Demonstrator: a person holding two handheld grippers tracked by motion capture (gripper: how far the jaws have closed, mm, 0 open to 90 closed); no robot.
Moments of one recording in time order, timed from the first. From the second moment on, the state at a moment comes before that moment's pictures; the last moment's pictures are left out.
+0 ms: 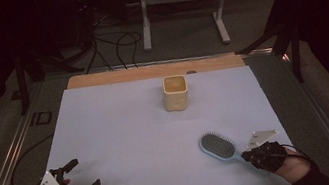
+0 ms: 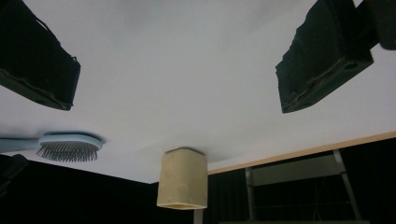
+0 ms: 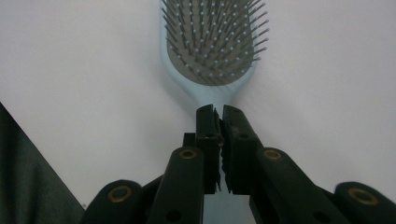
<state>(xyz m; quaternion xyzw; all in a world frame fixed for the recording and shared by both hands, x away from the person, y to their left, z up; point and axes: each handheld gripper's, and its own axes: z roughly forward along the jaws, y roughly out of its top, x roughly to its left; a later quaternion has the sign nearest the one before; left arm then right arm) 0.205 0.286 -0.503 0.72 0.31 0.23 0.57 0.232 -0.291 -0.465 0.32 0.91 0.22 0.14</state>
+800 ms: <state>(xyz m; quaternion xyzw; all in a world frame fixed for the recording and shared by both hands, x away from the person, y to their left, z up) 0.206 0.286 -0.502 0.72 0.31 0.23 0.57 0.264 -0.278 -0.465 0.30 0.94 0.15 0.06</state>
